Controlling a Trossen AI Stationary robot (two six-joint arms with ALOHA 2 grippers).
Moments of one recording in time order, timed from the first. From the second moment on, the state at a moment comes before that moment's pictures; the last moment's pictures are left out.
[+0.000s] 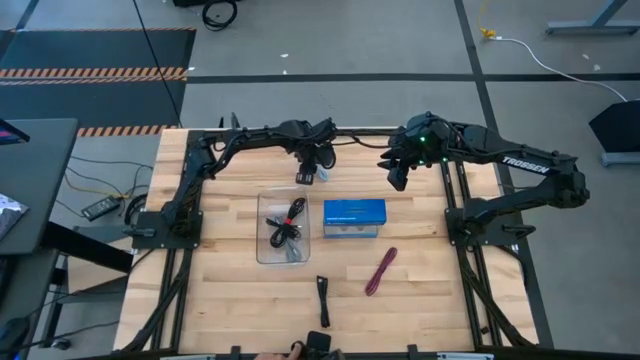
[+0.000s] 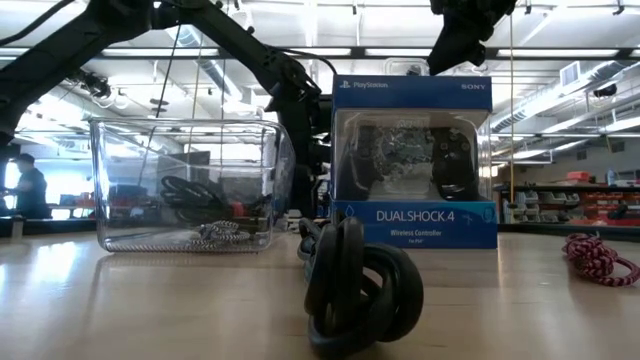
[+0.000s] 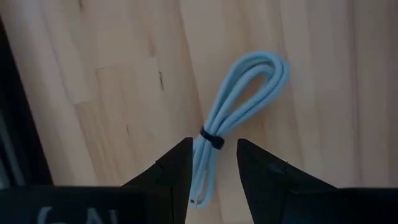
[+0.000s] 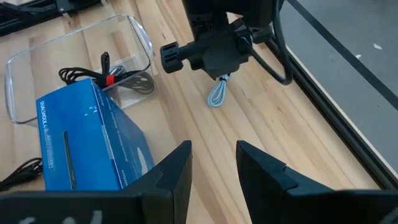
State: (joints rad) left arm 0.47 2.21 1.73 -0.79 -0.04 0.69; right arm -0.31 1.11 1.18 -0.82 0.02 0.13
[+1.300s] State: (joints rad) left arm 0.48 2.22 1.73 -0.82 0.09 0.80; right arm -0.31 1.11 1.18 -0.82 0.02 0.13
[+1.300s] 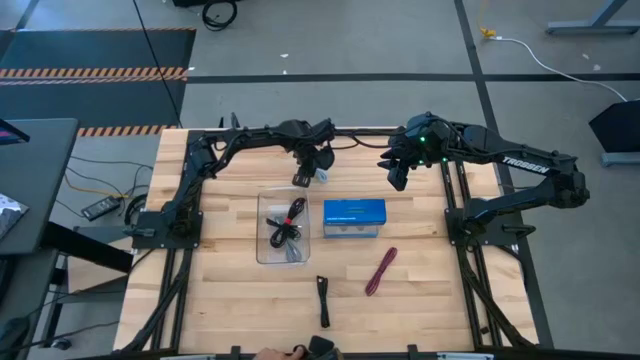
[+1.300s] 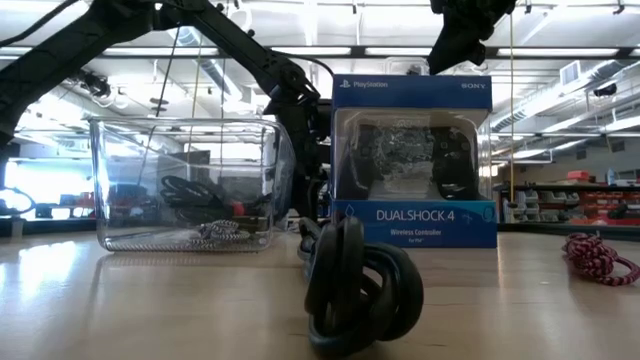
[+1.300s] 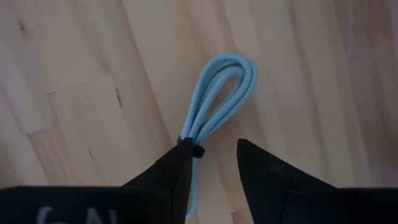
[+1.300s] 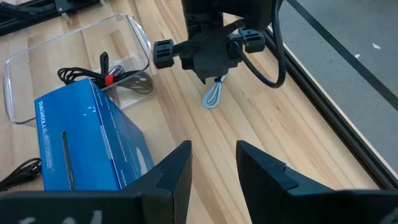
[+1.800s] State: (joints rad) left arm 0.47 2.22 1.73 -0.82 0.14 0.78; right arm -0.31 1.11 1.18 -0.83 0.02 0.12
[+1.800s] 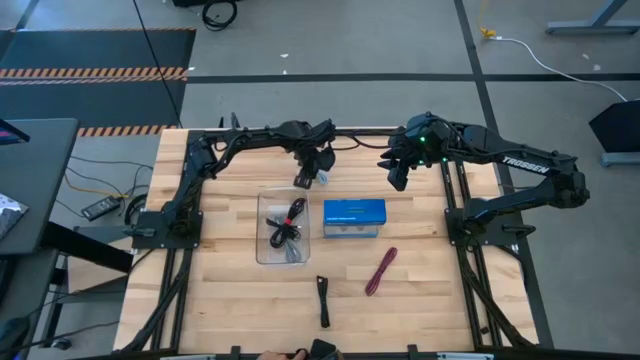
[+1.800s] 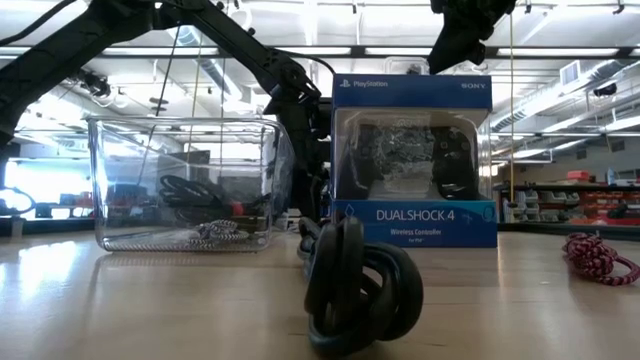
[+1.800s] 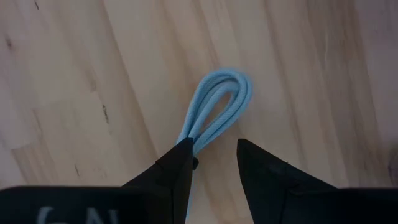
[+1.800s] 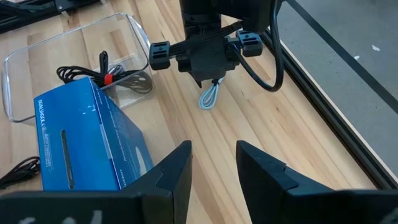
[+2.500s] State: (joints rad) left arm 0.44 2.22 1.73 -0.81 -0.02 1.00; right arm -0.31 1.11 1.18 -0.82 0.02 0.12
